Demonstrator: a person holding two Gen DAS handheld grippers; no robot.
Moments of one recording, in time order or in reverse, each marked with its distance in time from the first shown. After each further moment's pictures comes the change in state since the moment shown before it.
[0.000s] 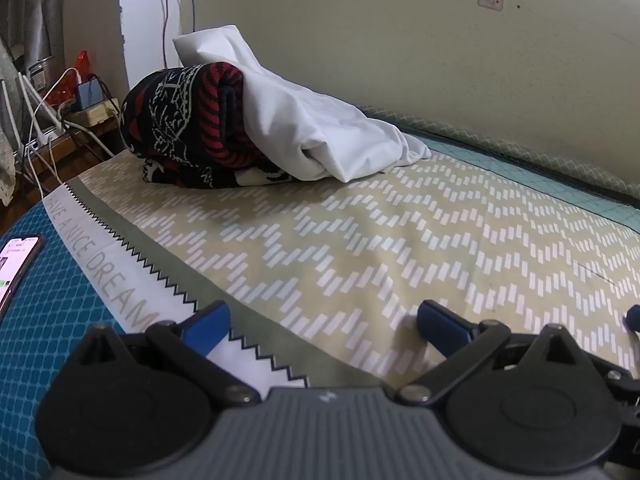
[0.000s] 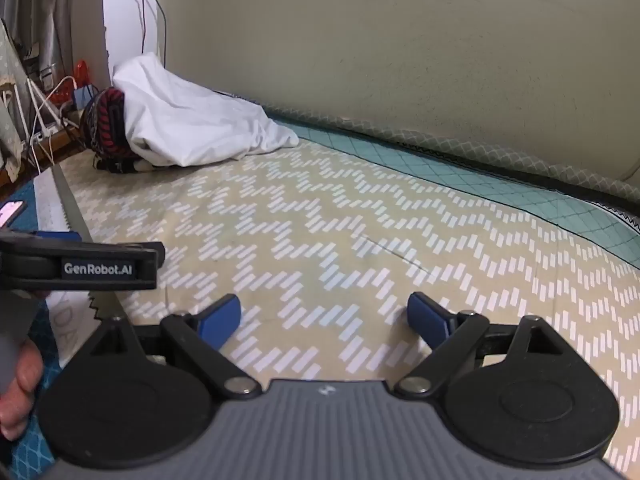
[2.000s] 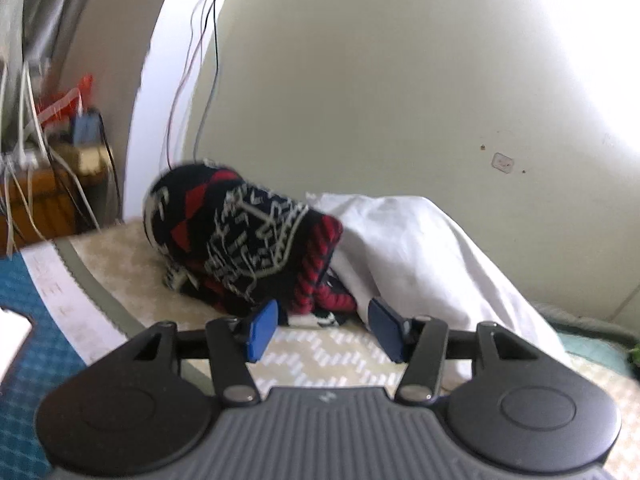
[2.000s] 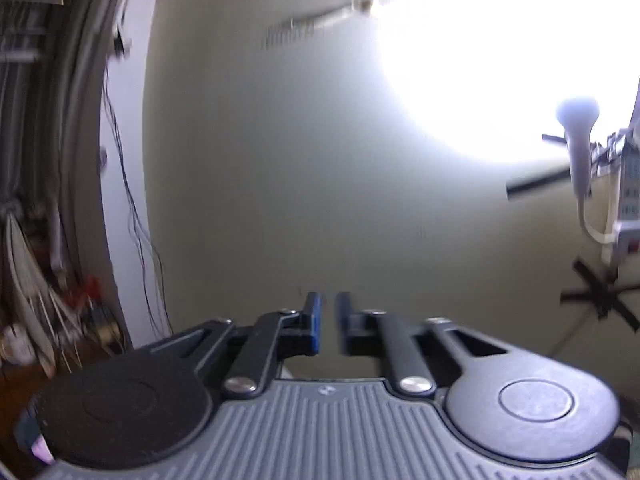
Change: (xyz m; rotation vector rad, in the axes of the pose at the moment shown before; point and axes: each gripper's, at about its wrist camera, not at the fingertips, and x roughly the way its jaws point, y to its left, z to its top) left arm -0.008 0.114 0.041 -0.129 -0.316 -0.220; right arm -0.165 0.082 0.165 0.059 -0.391 -0.127
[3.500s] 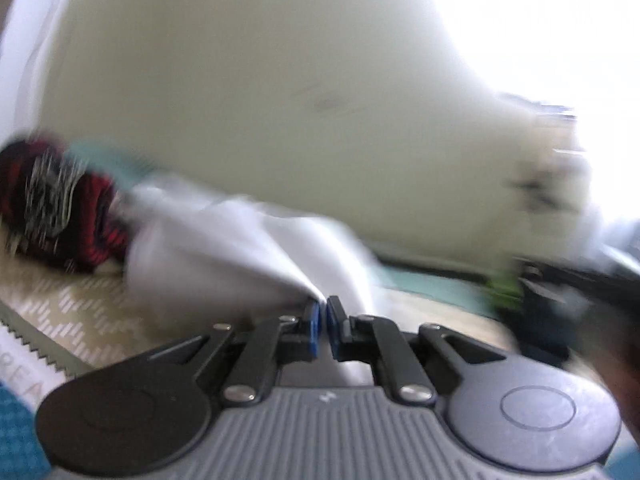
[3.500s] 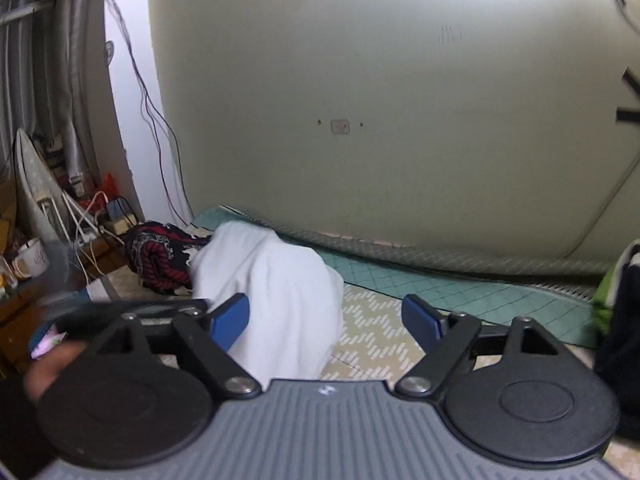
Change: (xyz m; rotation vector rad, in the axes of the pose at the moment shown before) left arm -0.072 -0.068 -0.002 0.092 0.165 -0.550; right arm 0.104 0.087 -0.157 0.124 0.200 0.114
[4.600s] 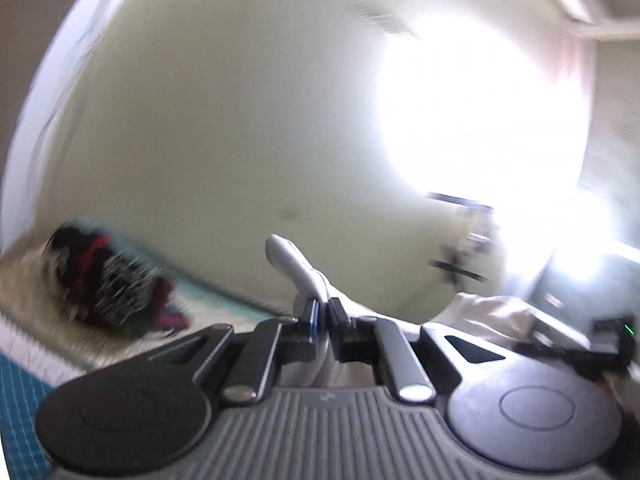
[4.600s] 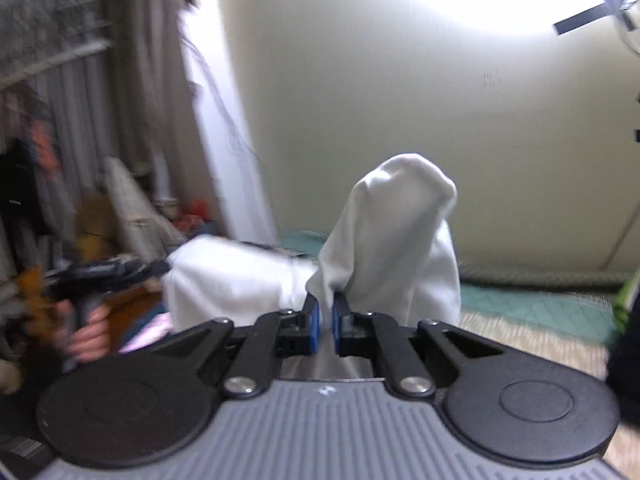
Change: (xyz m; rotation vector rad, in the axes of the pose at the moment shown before) left arm -0.183 0.036 0.014 0.001 -0.210 -0.153; right arm -0.220 -0.069 -0.024 -0.002 -0.115 0.270
